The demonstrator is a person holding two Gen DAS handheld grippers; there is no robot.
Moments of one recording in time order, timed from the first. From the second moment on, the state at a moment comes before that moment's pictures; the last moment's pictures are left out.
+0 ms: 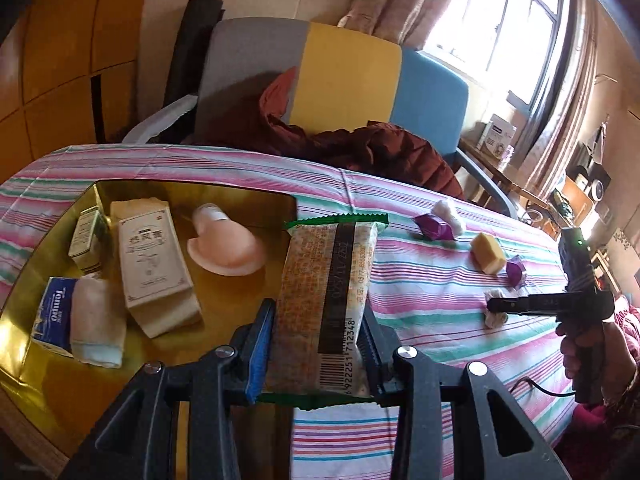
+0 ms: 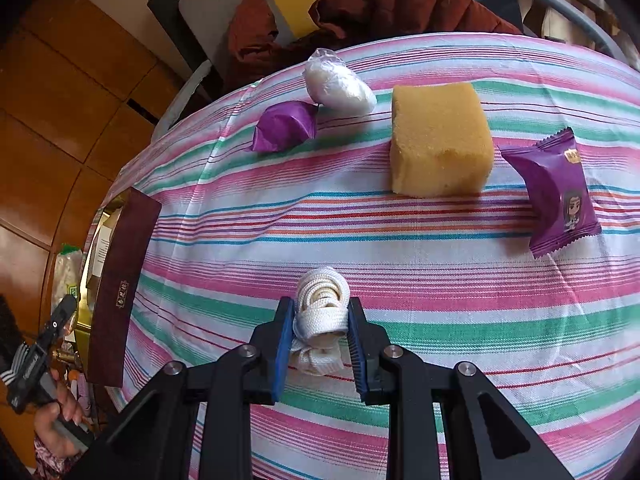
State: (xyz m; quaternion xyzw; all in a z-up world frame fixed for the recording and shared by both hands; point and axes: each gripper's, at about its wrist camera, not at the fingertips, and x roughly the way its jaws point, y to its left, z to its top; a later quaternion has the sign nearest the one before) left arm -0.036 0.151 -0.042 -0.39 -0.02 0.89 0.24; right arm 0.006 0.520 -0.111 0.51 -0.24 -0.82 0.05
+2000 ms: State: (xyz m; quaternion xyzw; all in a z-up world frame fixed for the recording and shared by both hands) left arm -0.046 0.018 -0.039 -0.38 -0.15 0.91 0.13; right arm -0.082 0.292 -0.025 0.45 -0.18 -0.86 0.17
